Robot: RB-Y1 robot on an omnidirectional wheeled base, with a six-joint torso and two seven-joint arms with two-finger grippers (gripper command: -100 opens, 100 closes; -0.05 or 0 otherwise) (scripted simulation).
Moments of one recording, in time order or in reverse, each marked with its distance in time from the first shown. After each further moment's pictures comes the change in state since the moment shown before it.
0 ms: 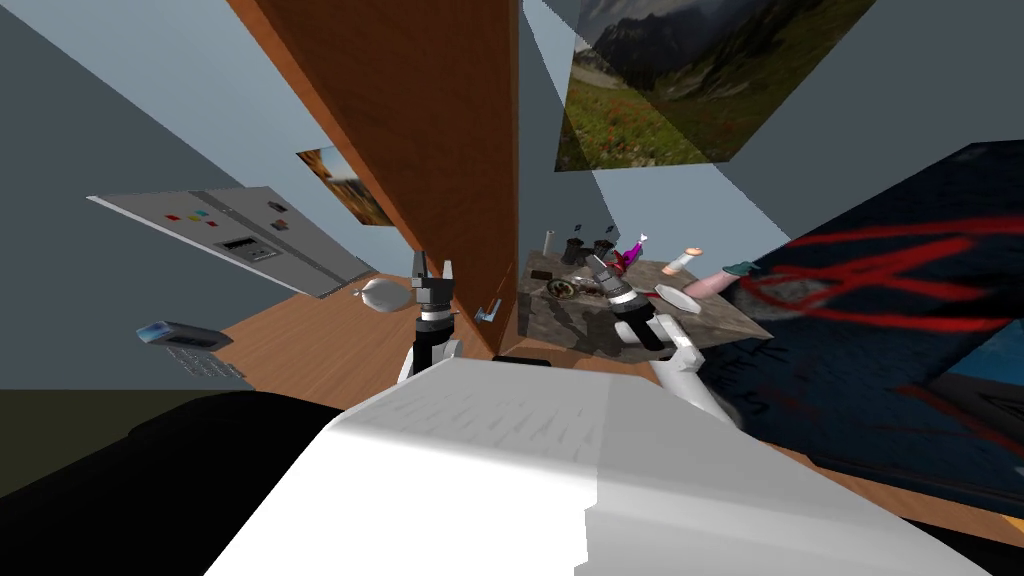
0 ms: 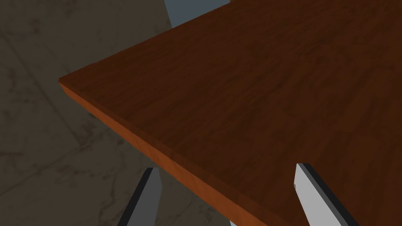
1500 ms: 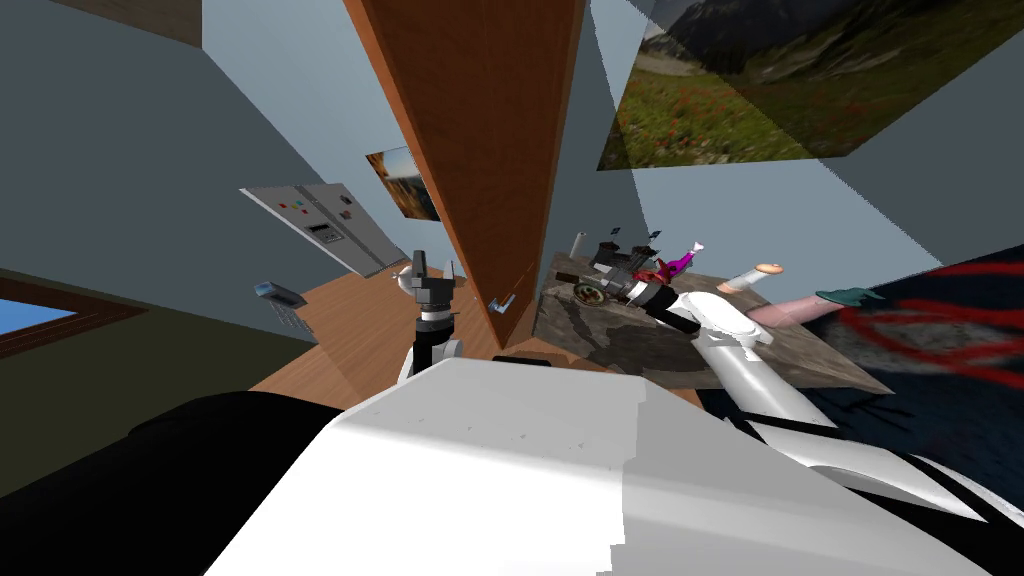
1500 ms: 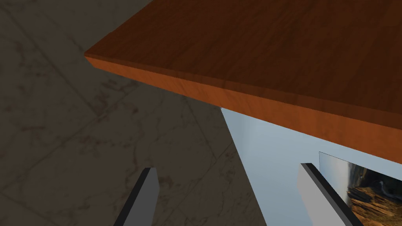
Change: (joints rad) left arm 0.000 0.000 0.000 0.000 0.000 0.000 0.000; right arm -0.173 -0.312 -0.023 0.325 0.434 -0.220 0.029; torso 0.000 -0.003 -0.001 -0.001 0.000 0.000
